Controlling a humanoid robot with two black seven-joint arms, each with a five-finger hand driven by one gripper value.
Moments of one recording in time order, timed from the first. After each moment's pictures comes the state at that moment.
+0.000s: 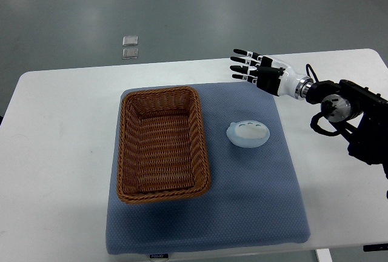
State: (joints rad) left arm 0.05 0.00 -0.12 -0.14 0.06 -0.06 0.04; right arm 0.85 -0.23 0.60 0.60 -0.16 0.43 0.03
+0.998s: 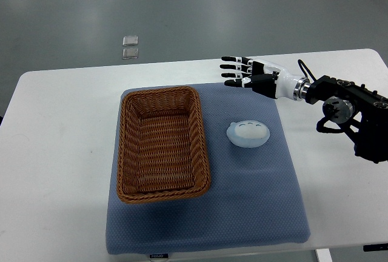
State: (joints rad) left arm 0.04 0.00 -0.12 -0.13 0.06 -0.05 0.04; right arm 0.88 -0.25 0.59 0.61 -0.49 0.58 0.11
